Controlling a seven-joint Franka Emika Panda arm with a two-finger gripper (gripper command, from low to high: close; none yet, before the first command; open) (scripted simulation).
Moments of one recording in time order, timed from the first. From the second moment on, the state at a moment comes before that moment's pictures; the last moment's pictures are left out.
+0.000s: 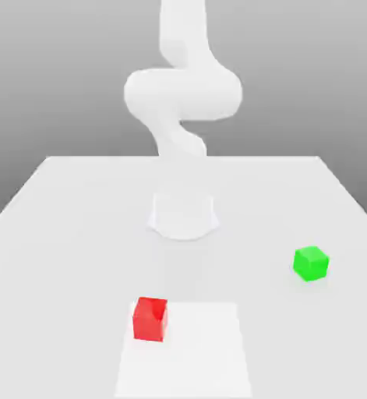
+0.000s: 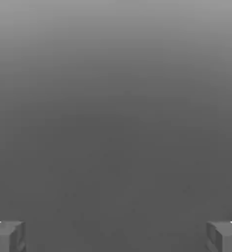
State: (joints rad) arm 0.00 -0.72 -0.02 -2.35 0.01 2.35 0.79
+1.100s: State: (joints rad) arm -0.09 0.23 -0.04 -2.77 0.07 3.00 0.74
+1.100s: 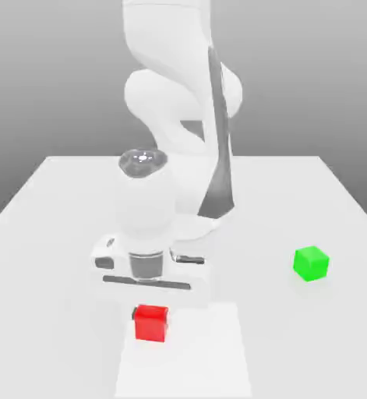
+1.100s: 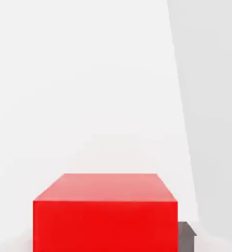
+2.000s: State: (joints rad) arm 0.63 -0.19 0.36 -2.93 0.16 2.75 0.20
